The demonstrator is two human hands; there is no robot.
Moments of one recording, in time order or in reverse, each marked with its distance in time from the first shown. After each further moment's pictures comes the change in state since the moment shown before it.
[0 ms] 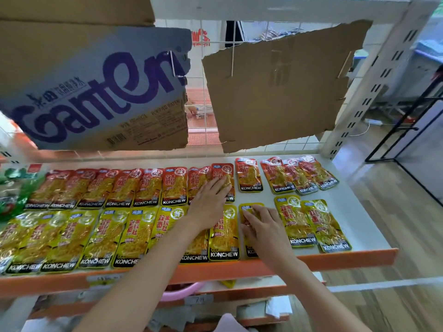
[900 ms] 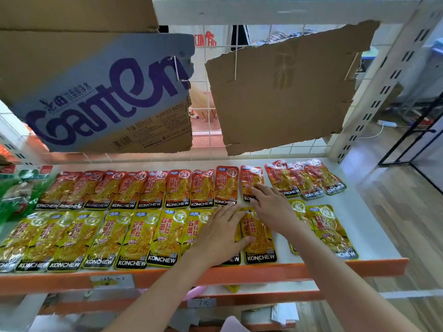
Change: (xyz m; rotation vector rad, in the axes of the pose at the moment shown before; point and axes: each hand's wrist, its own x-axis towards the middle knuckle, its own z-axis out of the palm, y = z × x) left_hand -0.042 0.038 0.014 -0.033 -0.027 0.021; right_hand 0.068 0.019 -0.024 0.041 -0.206 0.004
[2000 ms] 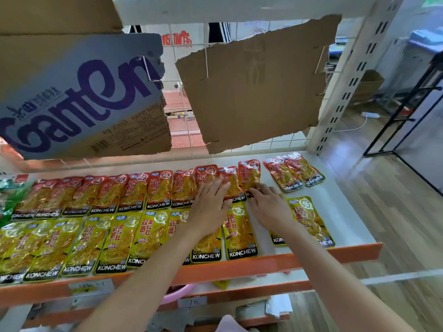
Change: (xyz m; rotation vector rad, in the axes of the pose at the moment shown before) left_hand 0.049 0.007 -0.009 0.009 0.103 -0.076; right_hand -0.019 0.033 0.001 -0.004 0.064 0.067
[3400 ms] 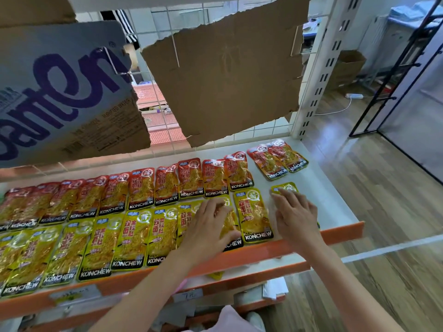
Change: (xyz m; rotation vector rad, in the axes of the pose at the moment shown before) left_hand -0.047 0.033 0.012 -0.028 -0.091 0.147; right_hand -0.074 0.053 0.005 0.069 0.241 0.150
